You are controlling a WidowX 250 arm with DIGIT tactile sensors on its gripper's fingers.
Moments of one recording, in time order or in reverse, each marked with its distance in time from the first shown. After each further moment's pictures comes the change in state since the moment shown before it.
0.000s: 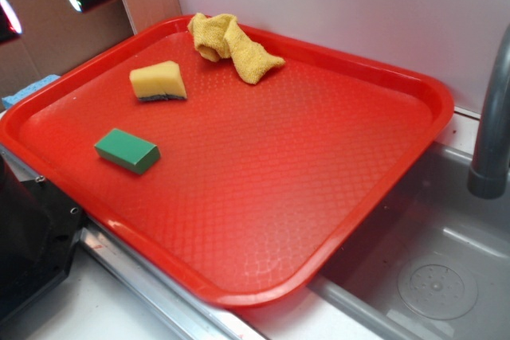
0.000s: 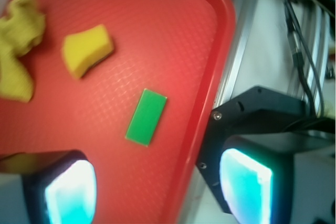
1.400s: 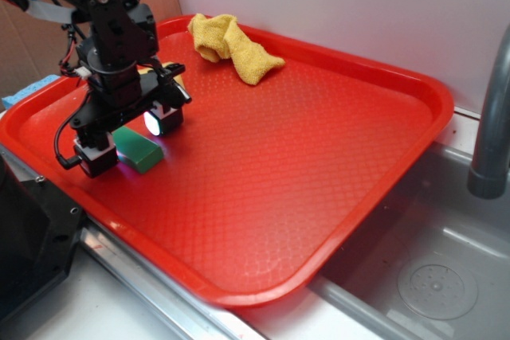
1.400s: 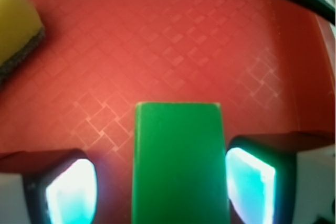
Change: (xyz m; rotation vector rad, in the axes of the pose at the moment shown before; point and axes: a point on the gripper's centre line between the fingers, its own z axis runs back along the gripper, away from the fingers) arm -0.002 -0.015 -0.135 0.079 -0.195 0.177
